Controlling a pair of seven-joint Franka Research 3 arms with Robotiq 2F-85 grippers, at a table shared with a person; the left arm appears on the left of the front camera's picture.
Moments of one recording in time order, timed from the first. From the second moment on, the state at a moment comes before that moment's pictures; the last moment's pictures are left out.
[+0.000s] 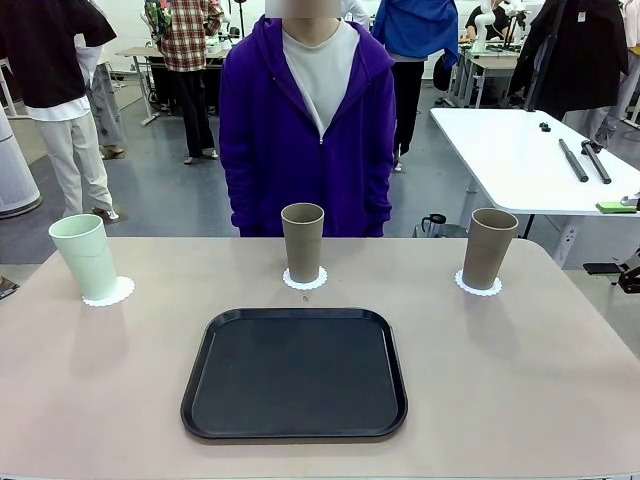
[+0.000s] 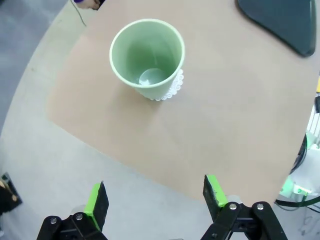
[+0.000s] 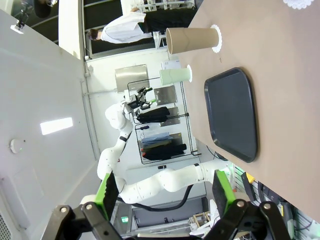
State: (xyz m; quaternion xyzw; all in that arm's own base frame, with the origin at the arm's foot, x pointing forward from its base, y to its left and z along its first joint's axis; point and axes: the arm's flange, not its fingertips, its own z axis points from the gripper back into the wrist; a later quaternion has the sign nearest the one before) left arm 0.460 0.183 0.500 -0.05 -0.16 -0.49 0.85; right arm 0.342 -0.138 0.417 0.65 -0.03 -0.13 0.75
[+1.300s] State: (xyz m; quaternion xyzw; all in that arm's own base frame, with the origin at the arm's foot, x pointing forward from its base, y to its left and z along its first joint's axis) left arm 0.454 0.144 0.544 -0.06 -0.10 -0.48 0.87; right arm 0.342 -0.138 0.417 0.65 -0.03 -0.13 0.75
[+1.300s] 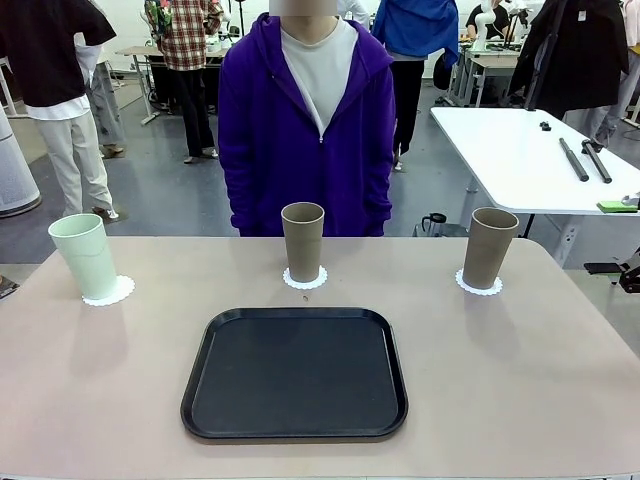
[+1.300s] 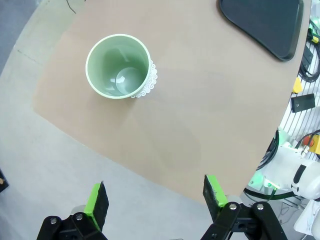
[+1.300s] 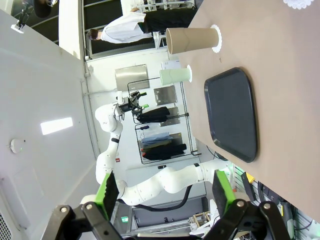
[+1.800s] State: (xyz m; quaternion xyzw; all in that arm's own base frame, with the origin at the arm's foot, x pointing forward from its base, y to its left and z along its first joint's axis) left arm 0.454 0.144 0.544 -0.06 -0.10 -0.48 0.87; right arm 0.342 -0.138 0.417 0.65 -0.03 -0.13 0.75
